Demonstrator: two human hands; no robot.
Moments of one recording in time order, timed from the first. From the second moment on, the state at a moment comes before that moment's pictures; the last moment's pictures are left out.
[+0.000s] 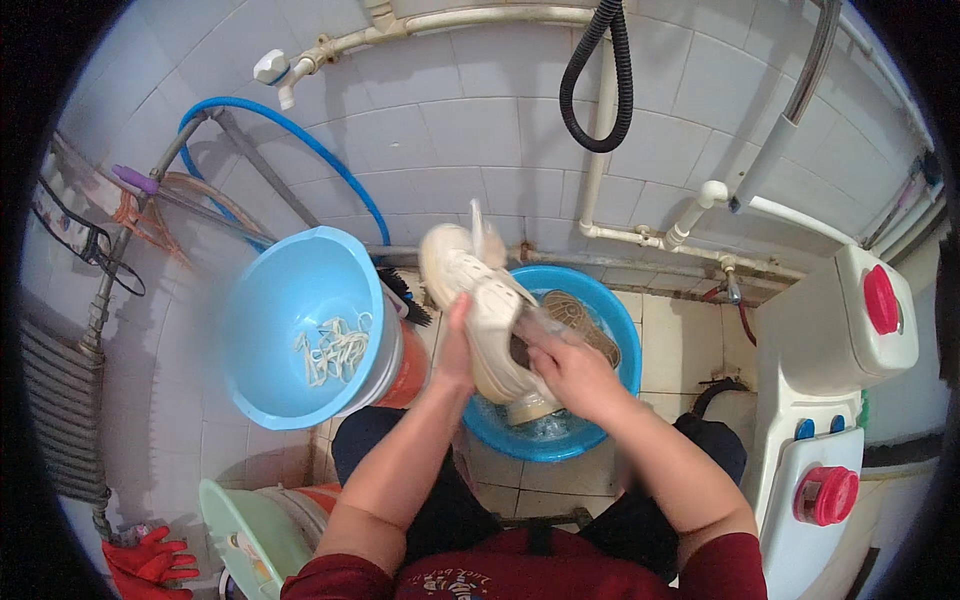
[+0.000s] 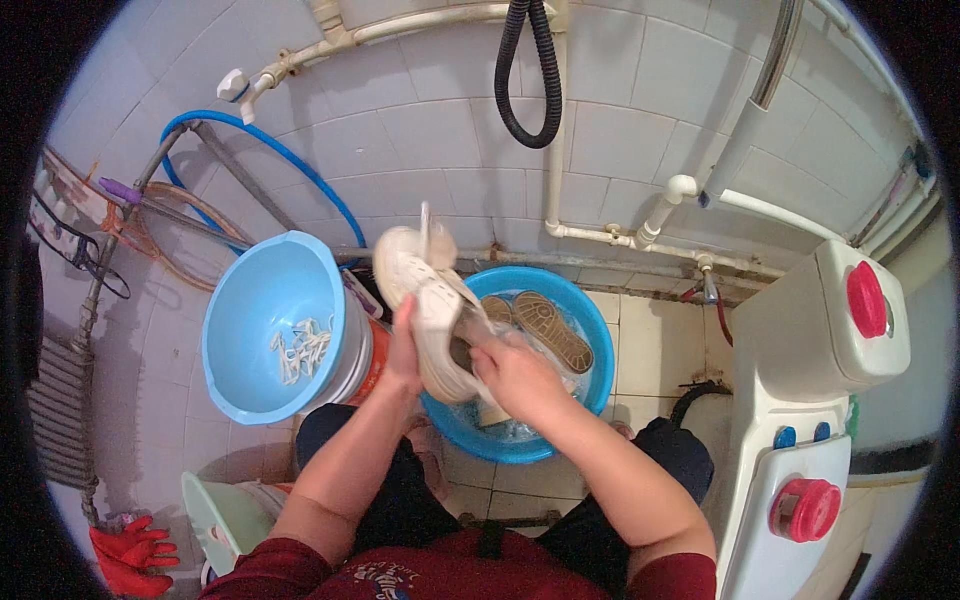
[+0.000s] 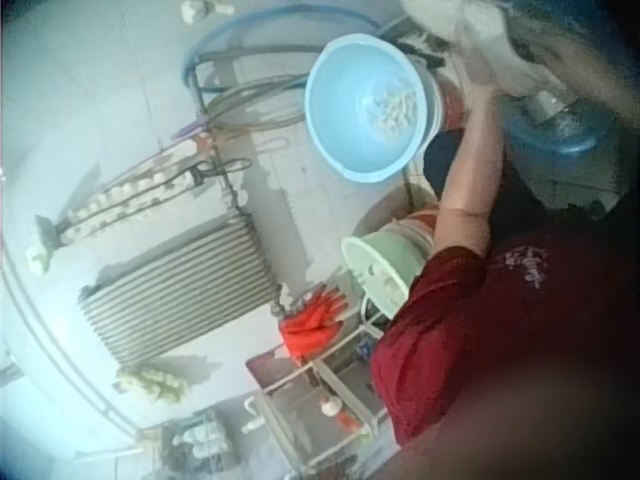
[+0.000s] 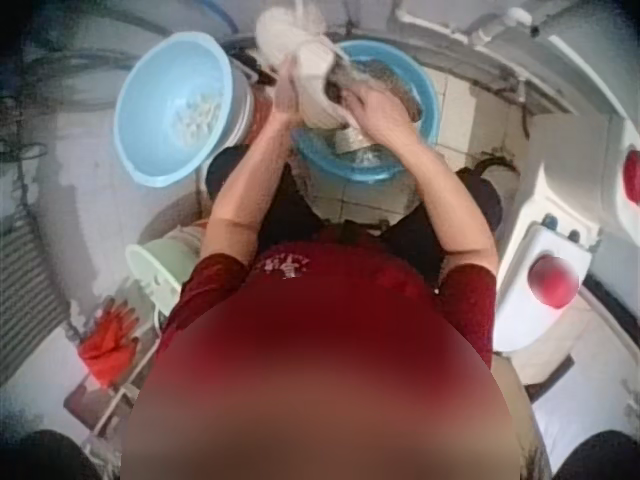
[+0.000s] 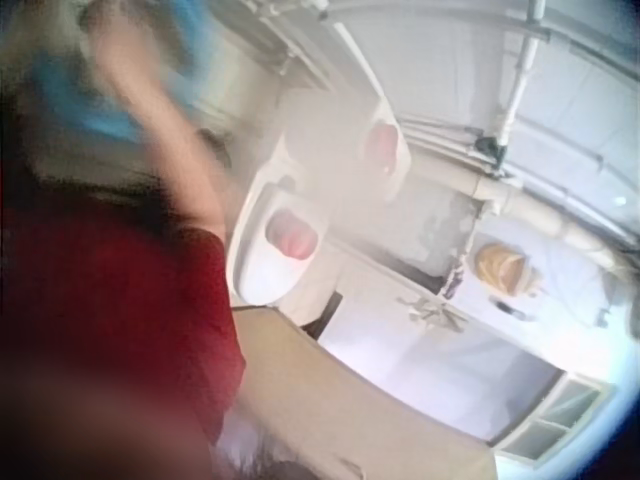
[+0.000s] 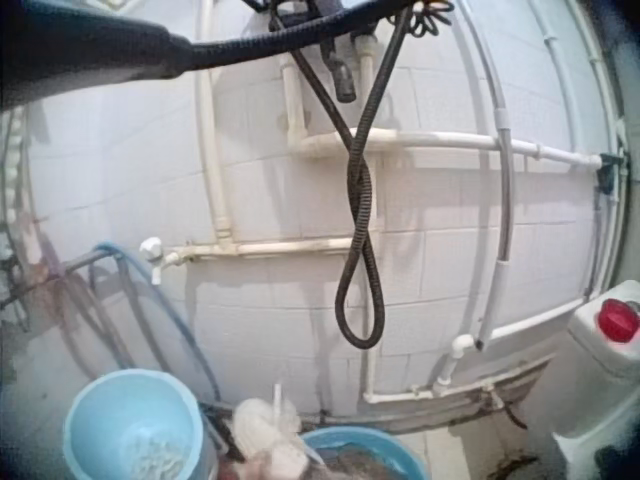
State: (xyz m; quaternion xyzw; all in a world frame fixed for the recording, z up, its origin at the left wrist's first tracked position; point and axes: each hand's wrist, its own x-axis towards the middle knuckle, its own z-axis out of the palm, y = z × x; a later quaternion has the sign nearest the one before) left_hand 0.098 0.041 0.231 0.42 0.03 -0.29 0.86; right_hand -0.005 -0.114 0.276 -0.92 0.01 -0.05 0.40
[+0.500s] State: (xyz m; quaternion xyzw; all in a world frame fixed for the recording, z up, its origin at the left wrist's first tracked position) left_hand 0.107 0.049 0.182 0.58 0.01 -0.23 0.78; right_hand -0.012 -0.176 0.282 -0.92 0.04 0.20 0.33
